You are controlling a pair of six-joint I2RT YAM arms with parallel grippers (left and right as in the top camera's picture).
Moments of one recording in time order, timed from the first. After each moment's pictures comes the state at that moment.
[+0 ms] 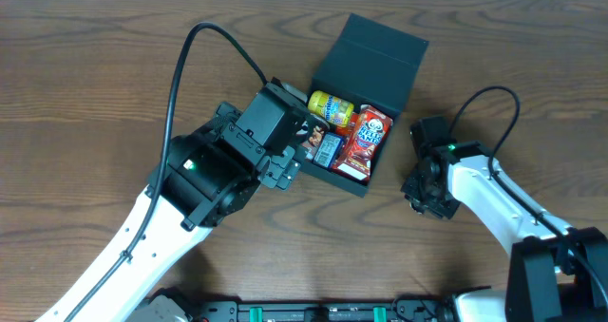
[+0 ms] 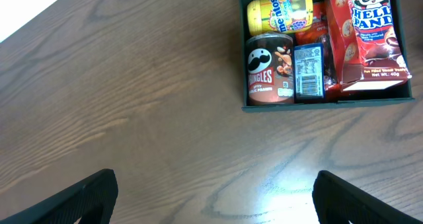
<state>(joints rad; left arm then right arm) -0.73 1.34 1.53 -1.23 -0.32 -0.09 0.20 1.54 0.80 -0.84 0.12 0.83</state>
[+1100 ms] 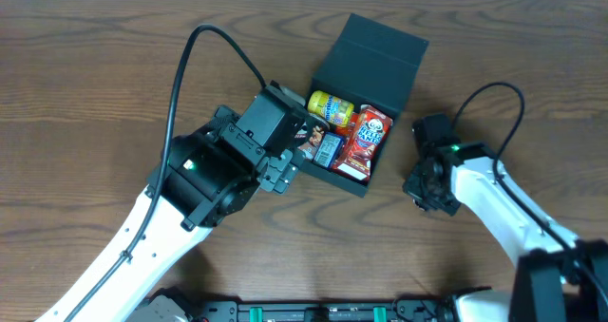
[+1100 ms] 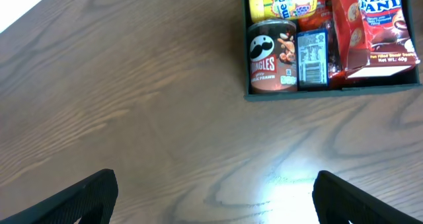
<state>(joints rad) -0.73 1.34 1.53 -1.27 -0.32 -0.09 0.20 1.47 0.83 -0.88 0.13 0.80</state>
